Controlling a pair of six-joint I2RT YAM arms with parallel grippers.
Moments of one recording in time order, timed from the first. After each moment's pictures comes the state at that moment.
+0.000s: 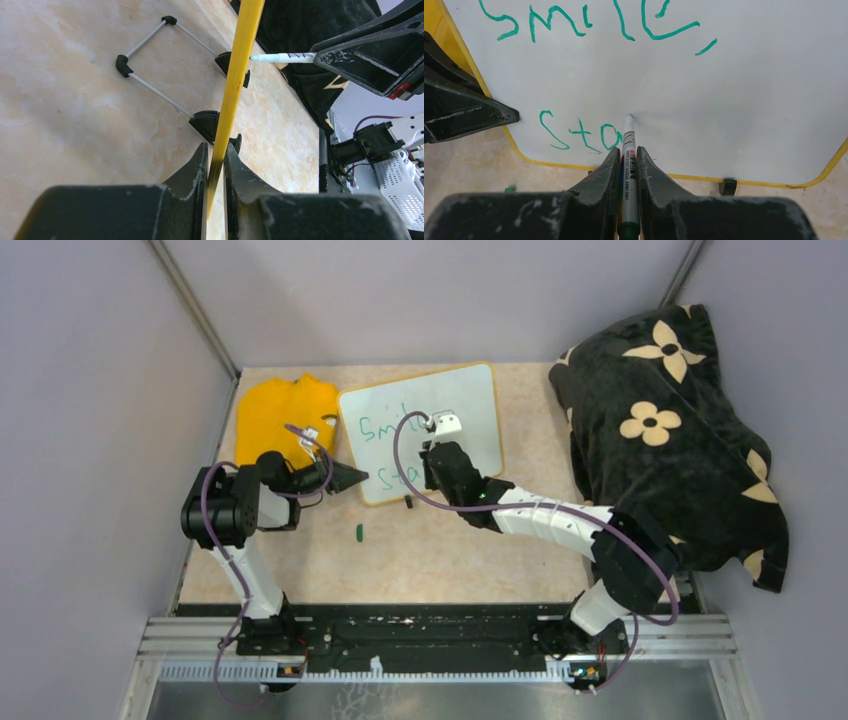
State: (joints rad) left arm 0.03 1.91 0.56 1.28 1.09 -0.64; right arm 0.89 1.53 0.98 0.13 0.46 0.31
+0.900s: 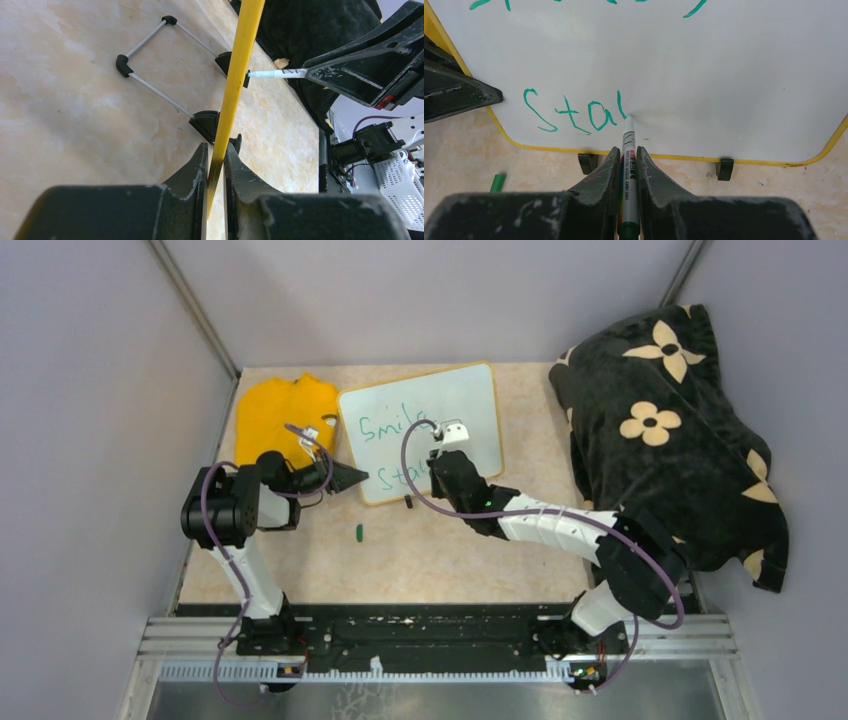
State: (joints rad) left arm 0.03 1.91 0.56 1.28 1.09 -0.64; right arm 0.89 1.50 0.90 0.14 0.46 0.35
